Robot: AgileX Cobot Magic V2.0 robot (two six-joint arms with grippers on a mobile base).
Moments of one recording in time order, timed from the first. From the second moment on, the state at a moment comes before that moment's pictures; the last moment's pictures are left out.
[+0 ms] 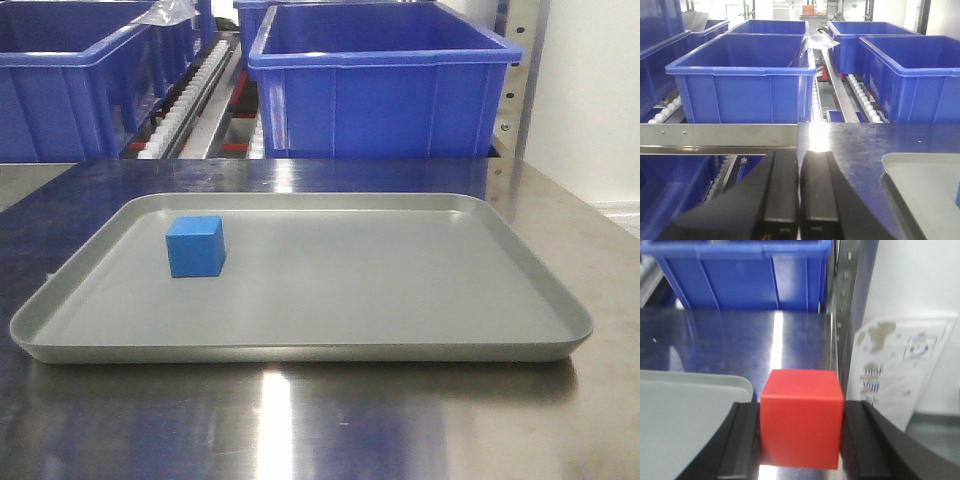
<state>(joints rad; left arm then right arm) -0.02 -0.01 0.01 -0.06 0.00 0.05 0.11 0.79 -0.56 0.00 0.12 0.07</state>
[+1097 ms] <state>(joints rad) -0.02 -0.01 0.01 -0.06 0.00 0.05 0.11 0.23 -0.31 0.00 0.09 0.07</state>
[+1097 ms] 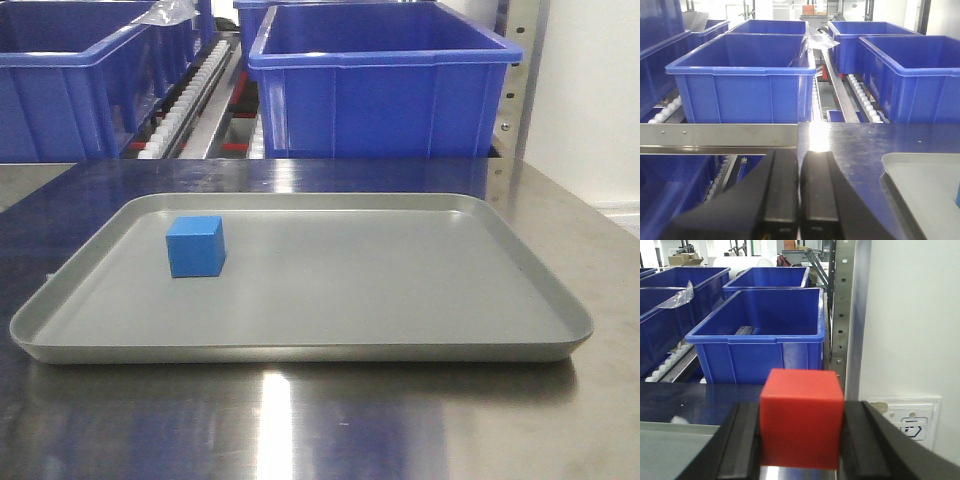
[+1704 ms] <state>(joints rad) -0.02 -0.01 0.01 -0.06 0.00 0.05 0.11 0.23 -0.31 0.00 0.09 0.07</state>
